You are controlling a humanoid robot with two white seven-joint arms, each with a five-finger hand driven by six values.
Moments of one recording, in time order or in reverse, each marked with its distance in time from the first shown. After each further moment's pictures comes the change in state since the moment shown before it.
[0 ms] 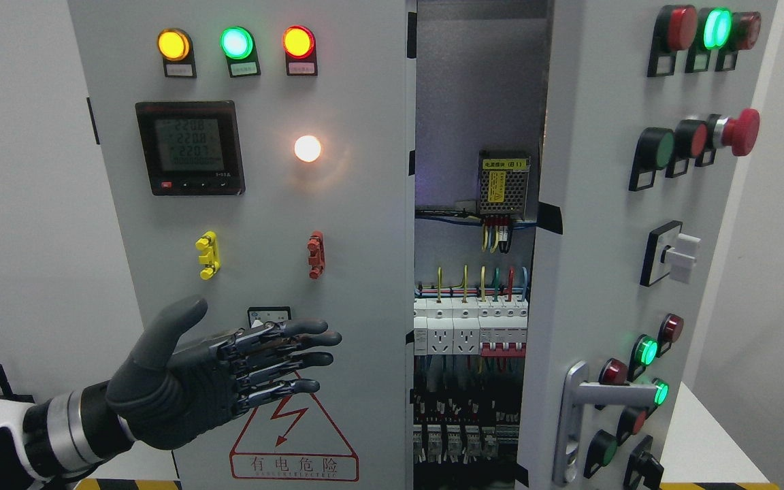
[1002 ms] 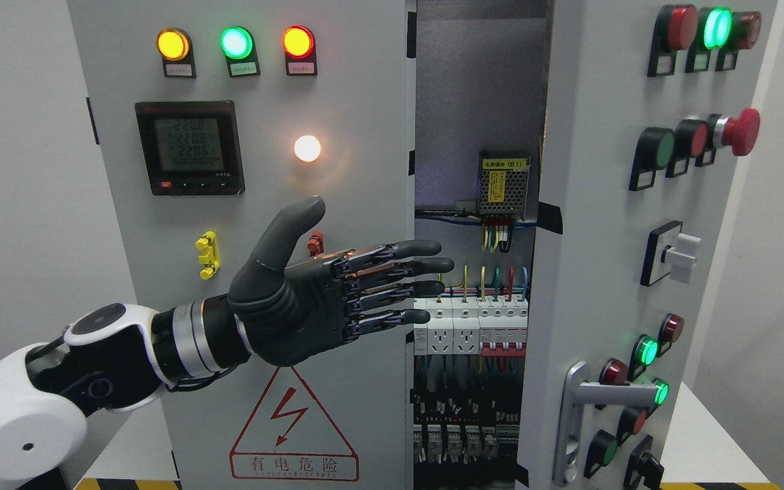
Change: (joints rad) left arm -0.437 -0.248 -0.330 0.189 0.190 0.007 0.060; right arm 0.000 0.000 0.000 0.000 0.000 0.000 -0.001
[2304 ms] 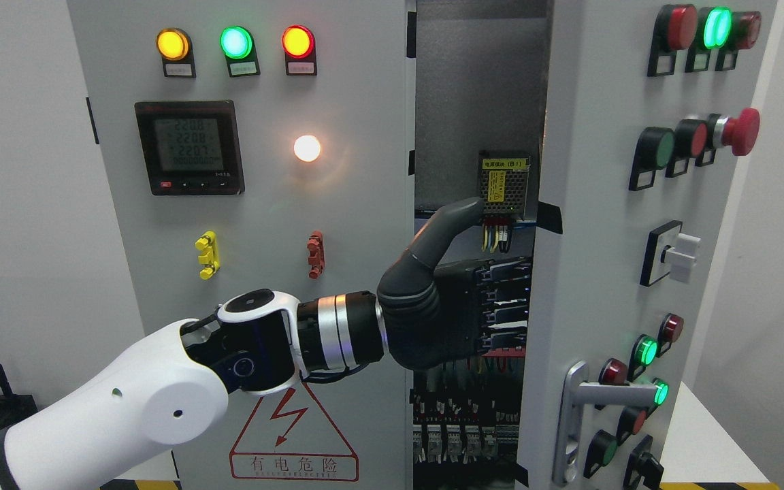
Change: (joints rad) left arm -0.094 -0.274 -0.110 0.105 0.042 0.012 0.048; right arm 0.000 0.000 0.000 0.000 0.000 0.000 0.001
